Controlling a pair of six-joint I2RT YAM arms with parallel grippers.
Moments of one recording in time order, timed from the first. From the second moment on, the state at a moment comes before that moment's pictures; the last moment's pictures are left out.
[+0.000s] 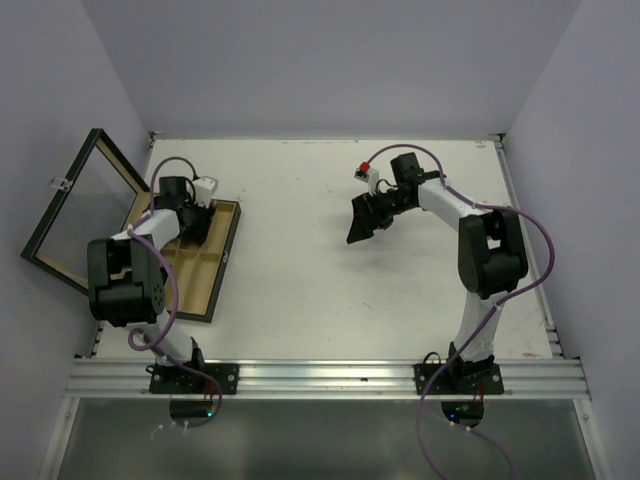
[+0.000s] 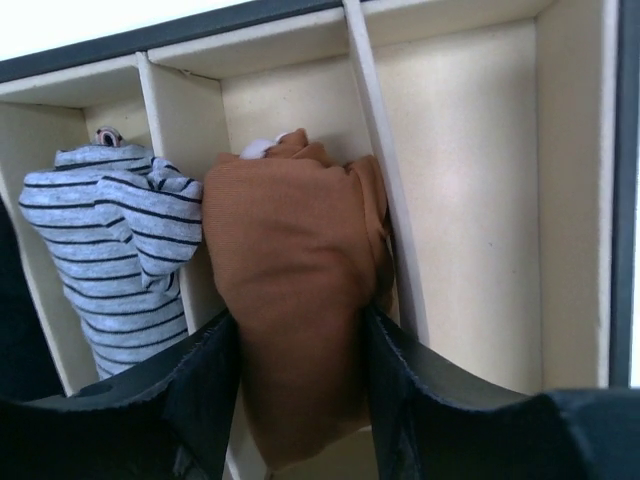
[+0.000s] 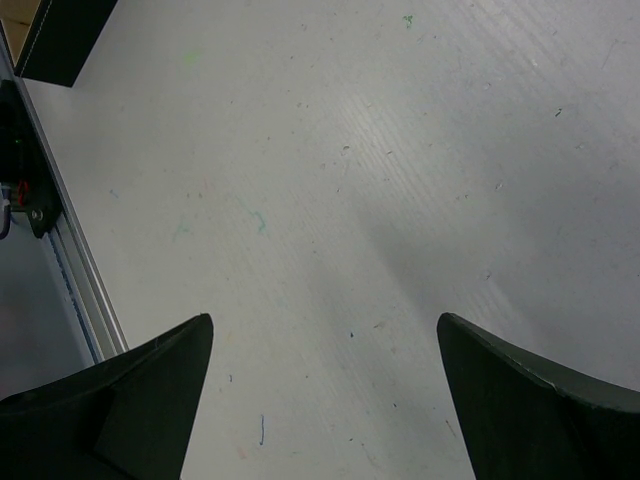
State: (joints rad) left arm 0.12 1.70 0.98 -0.26 0.07 0.41; right arm 0.27 1.94 1.41 -0.65 -0.82 -0.26
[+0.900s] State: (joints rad) left arm 0.13 1.49 1.21 -0.44 0.19 0.42; right arm 0.27 1.93 1.41 -0.66 -0.79 -0.27
